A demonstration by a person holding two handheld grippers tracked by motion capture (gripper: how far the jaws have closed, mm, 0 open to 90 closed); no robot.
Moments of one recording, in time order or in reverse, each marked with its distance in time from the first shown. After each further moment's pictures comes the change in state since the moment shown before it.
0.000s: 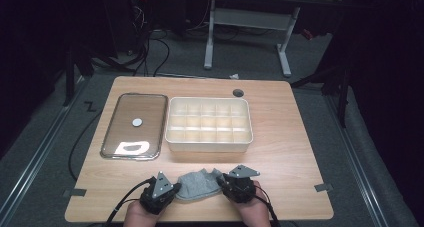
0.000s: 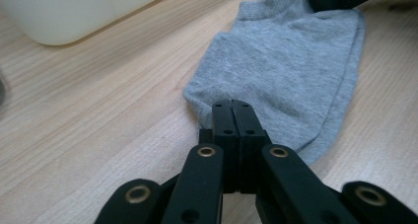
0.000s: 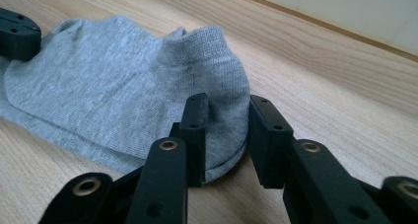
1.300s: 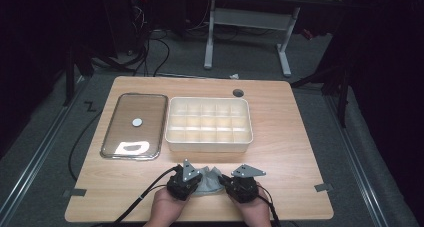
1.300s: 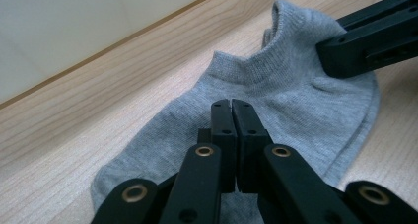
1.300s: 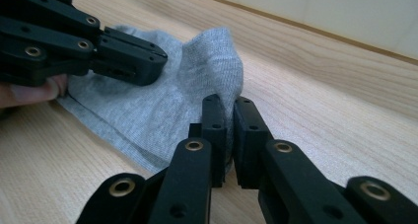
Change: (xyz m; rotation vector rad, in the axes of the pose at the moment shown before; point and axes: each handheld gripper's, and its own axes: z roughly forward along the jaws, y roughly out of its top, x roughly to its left) left arm -0.024 0.048 0.054 0.038 0.003 -0.050; right arm -0.005 0.000 -0.009 -0.054 0.072 0.041
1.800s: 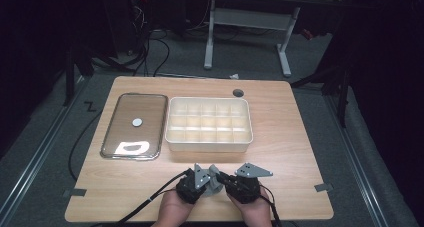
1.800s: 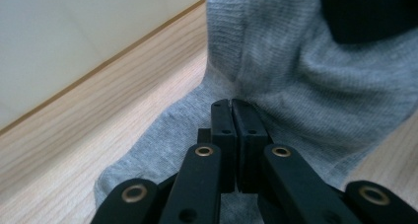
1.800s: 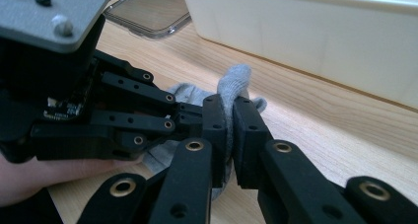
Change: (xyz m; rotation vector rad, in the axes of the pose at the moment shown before) left arm -0.026 0.006 0.012 -0.022 0.049 0.105; right arm 0.010 0.016 -0.023 -0.108 0.073 0.022
